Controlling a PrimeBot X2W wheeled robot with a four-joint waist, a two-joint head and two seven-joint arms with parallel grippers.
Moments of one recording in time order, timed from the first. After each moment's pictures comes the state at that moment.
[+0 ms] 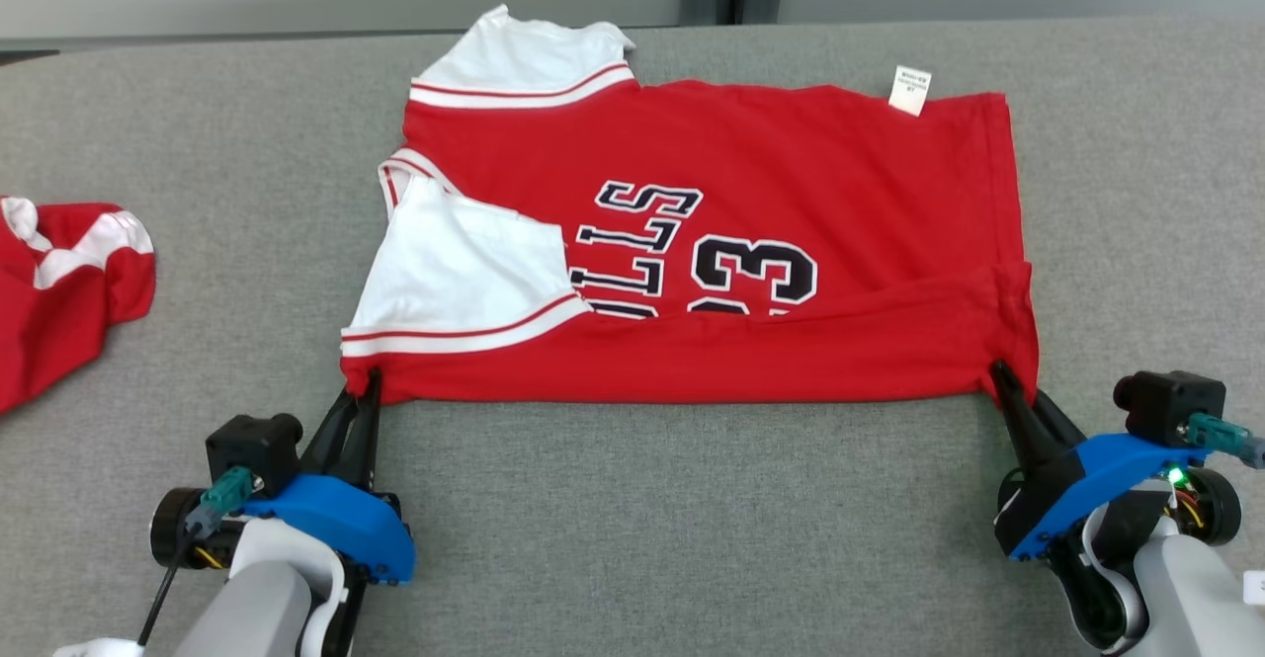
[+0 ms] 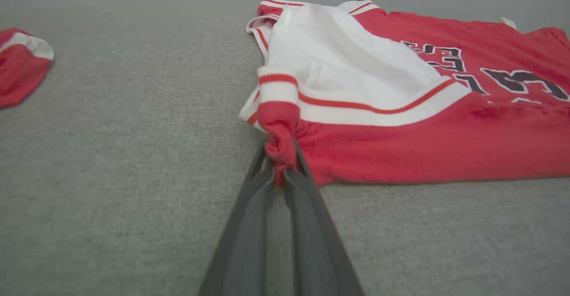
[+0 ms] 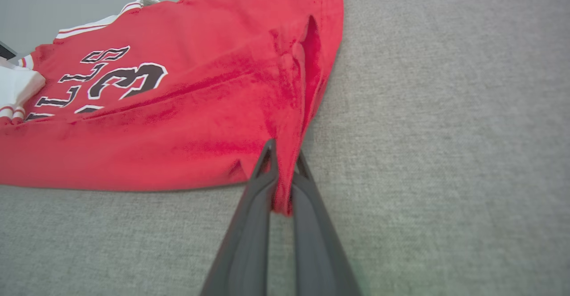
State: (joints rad) left arm -0.36 0.30 -0.47 0.61 -0.58 -0.02 -0.25; right arm -0.28 -0.18 0.03 0.43 0.41 0.13 0.04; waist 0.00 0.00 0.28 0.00
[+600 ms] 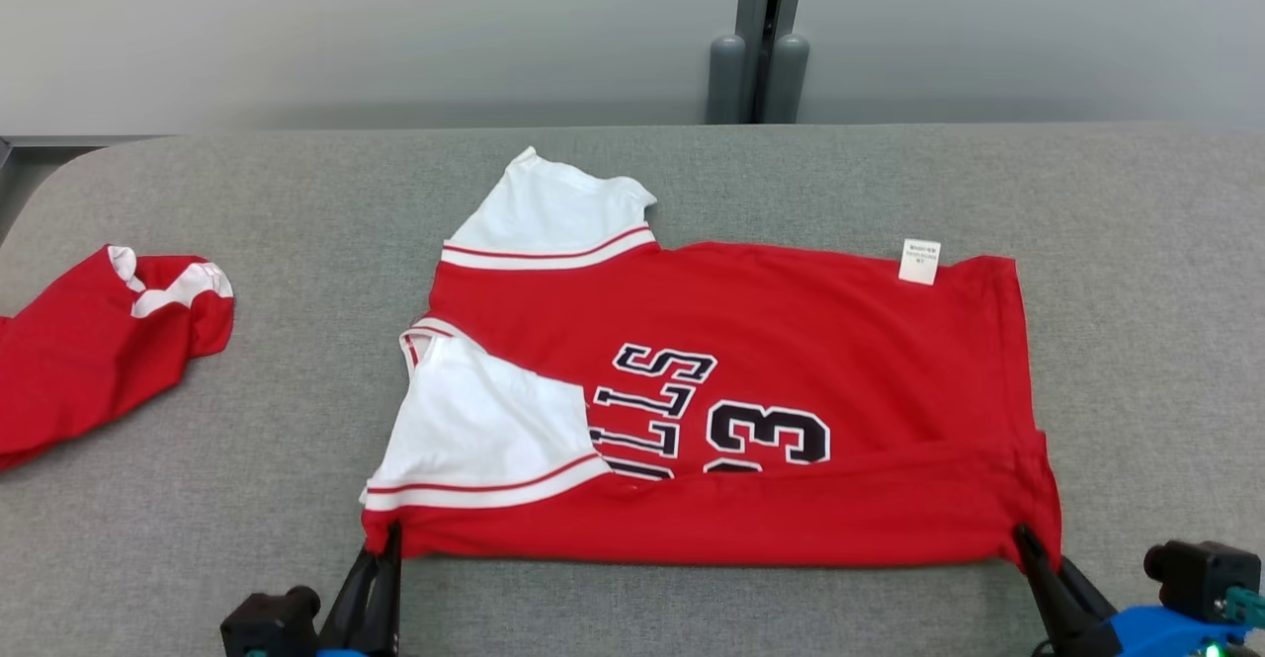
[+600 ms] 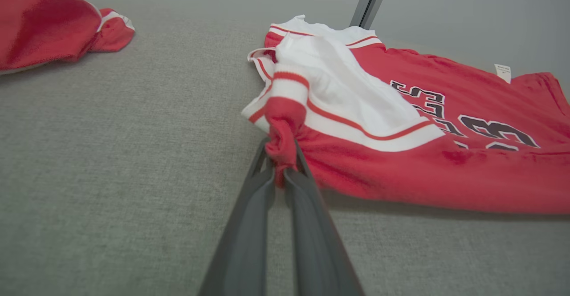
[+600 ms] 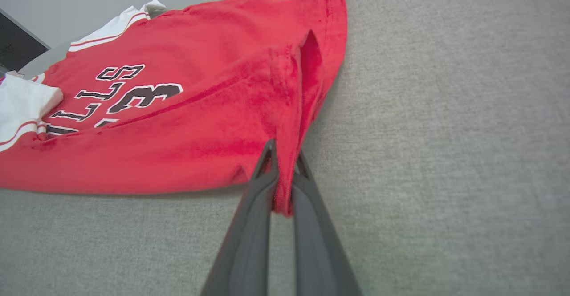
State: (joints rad) left arm 0.01 0.32 -0.46 0.26 -0.60 0.12 -0.24; right arm 0.08 -0.17 -0.02 0.16 0.44 0.13 0.11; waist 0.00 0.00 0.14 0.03
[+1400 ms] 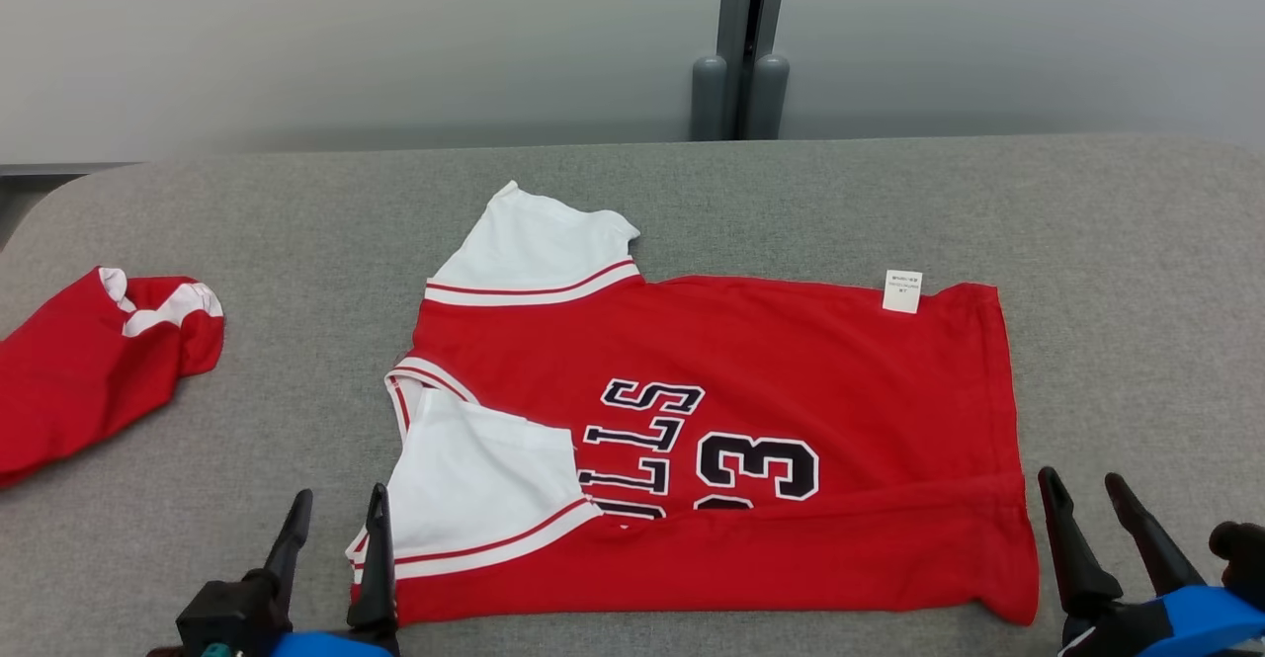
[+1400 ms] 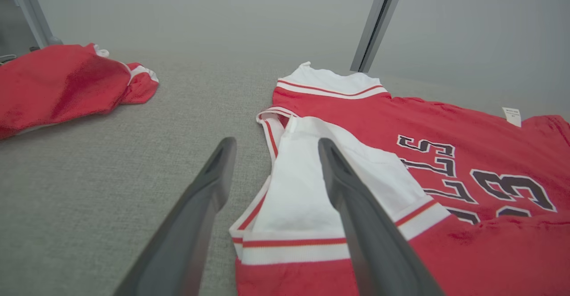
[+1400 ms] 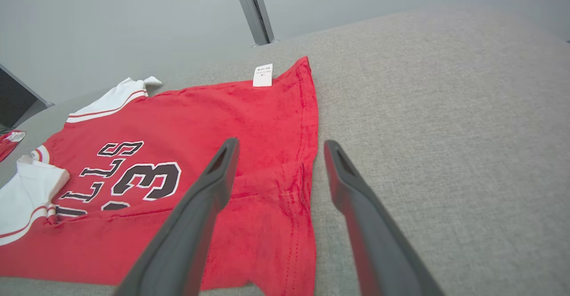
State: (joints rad) left arm 0.04 0.34 -0.40 0.18 -0.56 0.16 -0.26; right arm 0.11 -0.11 -0.12 0.02 0.38 0.13 0.08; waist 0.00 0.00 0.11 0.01
